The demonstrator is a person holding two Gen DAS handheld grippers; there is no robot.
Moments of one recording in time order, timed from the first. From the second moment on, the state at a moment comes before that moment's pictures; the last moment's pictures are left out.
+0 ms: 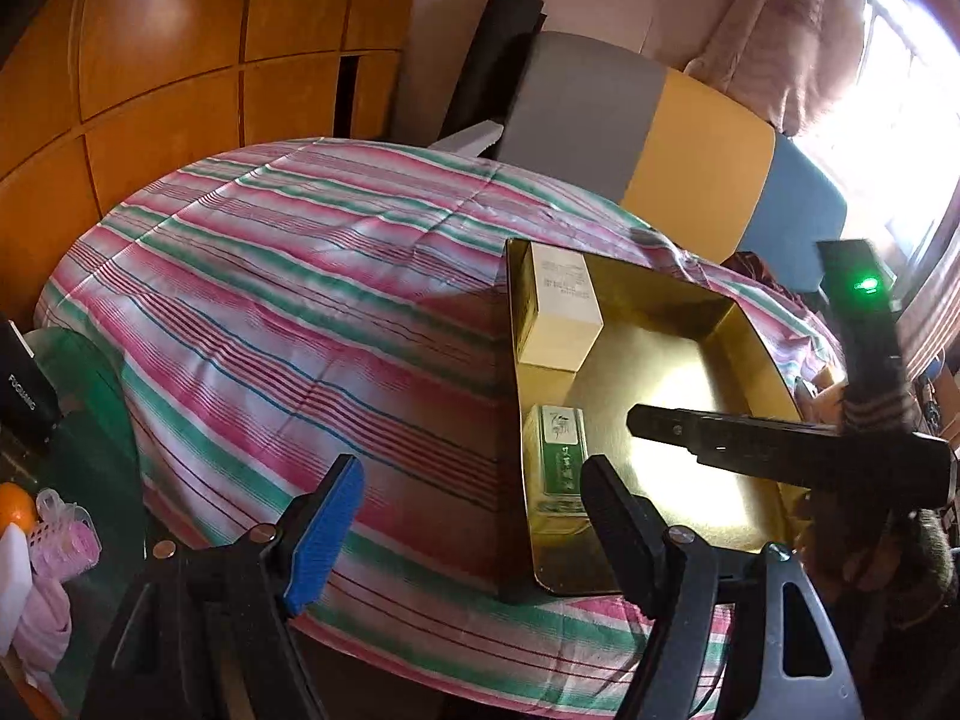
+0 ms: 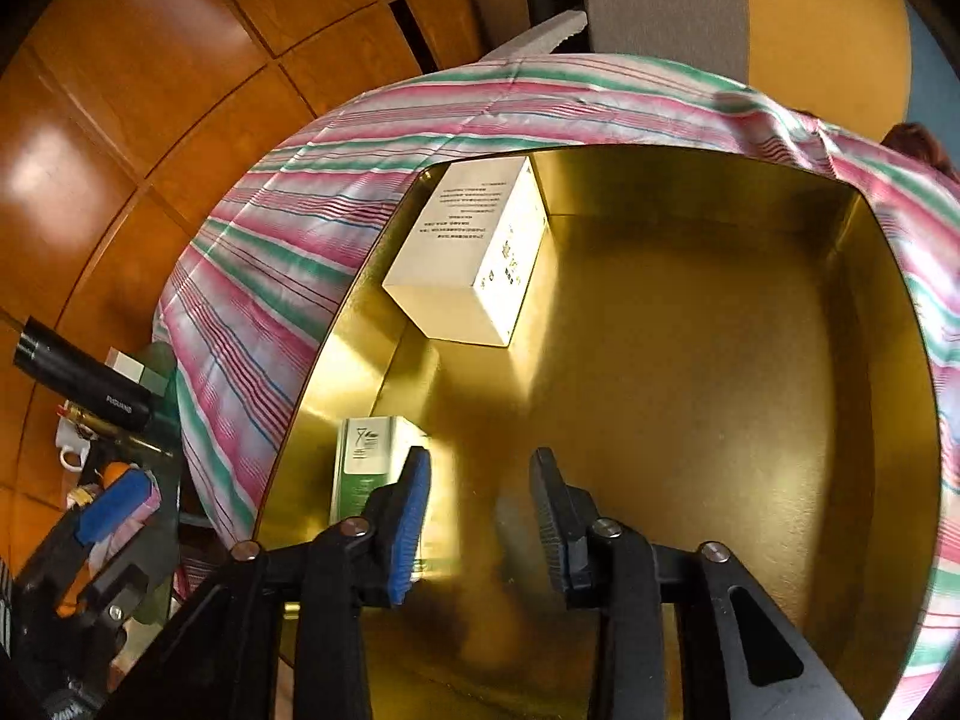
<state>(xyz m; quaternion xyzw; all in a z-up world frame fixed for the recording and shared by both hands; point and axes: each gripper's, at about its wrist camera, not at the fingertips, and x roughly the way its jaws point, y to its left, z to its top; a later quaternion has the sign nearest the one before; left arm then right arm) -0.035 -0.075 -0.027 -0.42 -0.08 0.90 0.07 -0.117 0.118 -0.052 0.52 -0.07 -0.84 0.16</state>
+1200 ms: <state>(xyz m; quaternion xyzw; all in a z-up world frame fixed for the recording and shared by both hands) -0.044 0.209 0.017 -0.37 0.16 0.85 0.34 0.056 0.520 -0.010 0.38 -0.18 -0.88 -0.21</state>
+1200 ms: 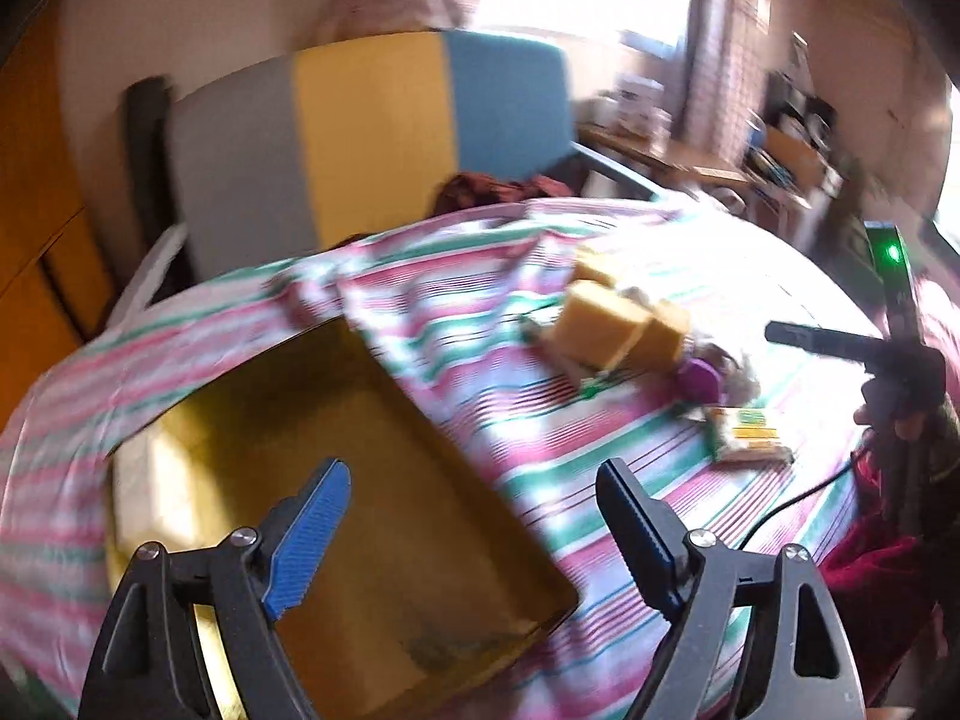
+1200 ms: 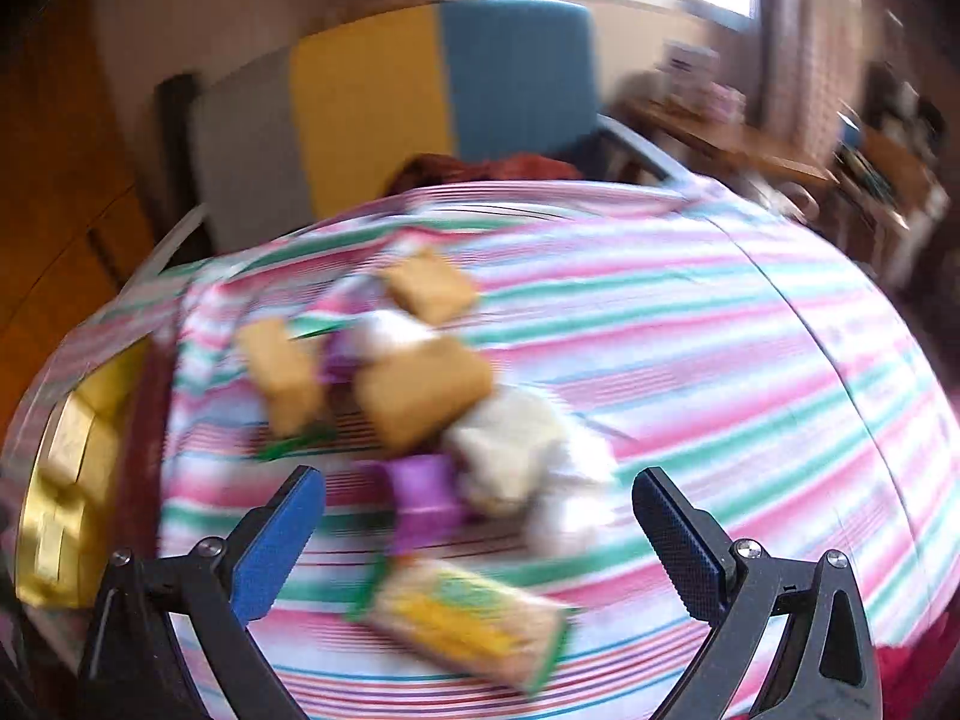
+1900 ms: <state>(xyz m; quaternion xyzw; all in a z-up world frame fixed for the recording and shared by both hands) -0.108 0.387 -0.048 -0.41 0.26 0.79 0.38 0.071 0.559 -0.025 0.36 -0.34 -0.85 -0.17</state>
